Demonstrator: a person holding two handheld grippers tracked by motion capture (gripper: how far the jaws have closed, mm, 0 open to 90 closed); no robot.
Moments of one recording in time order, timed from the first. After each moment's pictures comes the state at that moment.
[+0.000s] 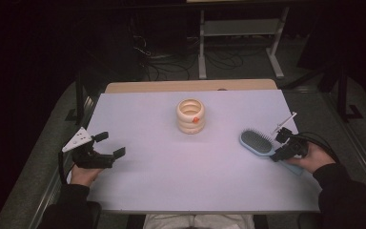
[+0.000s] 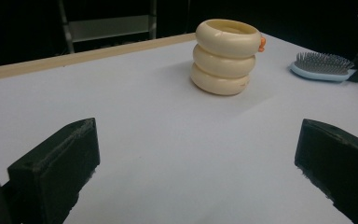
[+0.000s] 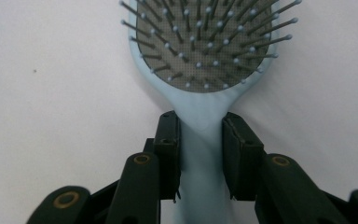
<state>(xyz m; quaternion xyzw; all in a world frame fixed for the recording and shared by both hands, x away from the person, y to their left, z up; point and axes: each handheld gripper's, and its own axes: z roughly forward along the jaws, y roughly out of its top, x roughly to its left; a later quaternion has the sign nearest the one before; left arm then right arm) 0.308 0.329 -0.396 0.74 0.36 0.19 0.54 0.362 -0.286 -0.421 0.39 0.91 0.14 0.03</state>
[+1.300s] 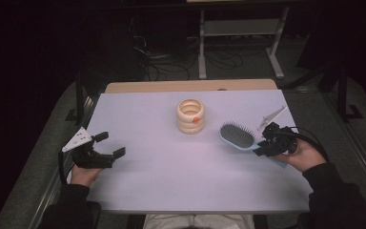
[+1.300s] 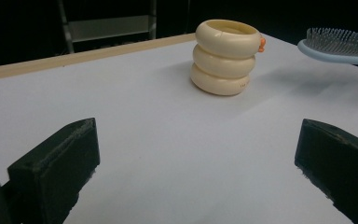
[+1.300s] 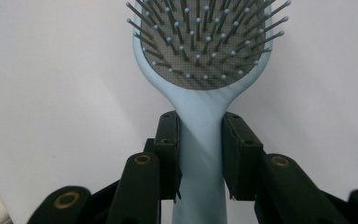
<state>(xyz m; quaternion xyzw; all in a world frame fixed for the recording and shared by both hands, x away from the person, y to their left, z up) 0.308 0.329 -0.396 0.74 0.36 0.19 0.54 0.342 -0.229 -0.365 0.31 0.92 0.22 0.06</state>
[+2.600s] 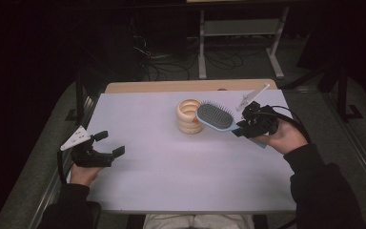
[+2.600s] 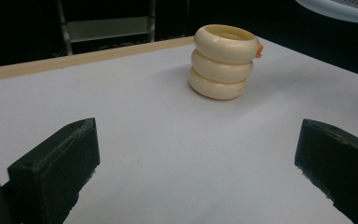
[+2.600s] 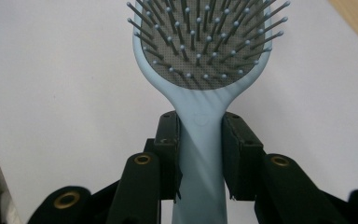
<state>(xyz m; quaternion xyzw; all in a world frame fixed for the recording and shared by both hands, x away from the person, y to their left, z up) 0.309 0.330 -0.391 0.74 0.36 0.19 0.54 0.357 -0.169 -0.299 0.26 0.92 0.26 0.10</state>
